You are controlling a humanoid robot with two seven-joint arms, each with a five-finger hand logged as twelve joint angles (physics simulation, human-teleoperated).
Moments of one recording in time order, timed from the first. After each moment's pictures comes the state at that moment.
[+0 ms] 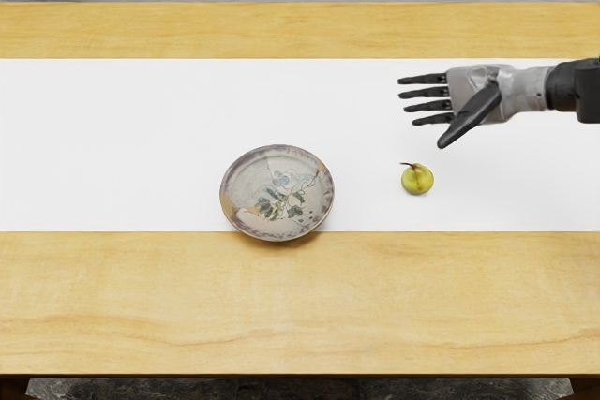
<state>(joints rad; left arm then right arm) -0.04 0.00 0.00 -0.08 -0.17 -0.06 0.15 1.22 -0.68 0.14 0.92 0.16 0.61 -0.45</state>
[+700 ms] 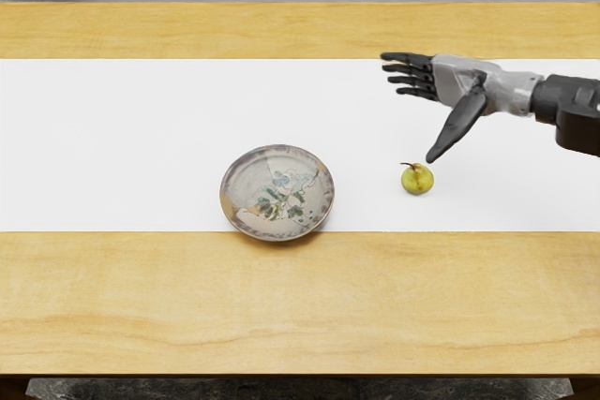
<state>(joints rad) -0.04 0.00 0.00 -0.08 -0.17 -0.06 0.15 1.07 -0.64 0.24 0.92 -0.51 0.60 0.25</state>
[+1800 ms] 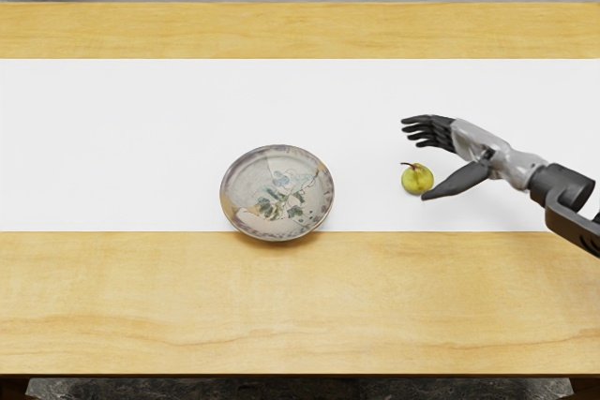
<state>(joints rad) -0.04 0.00 0.00 -0.08 -0.17 -0.06 0.15 0.78 -0.61 0.22 0.91 -0.69 0.22 0.54</state>
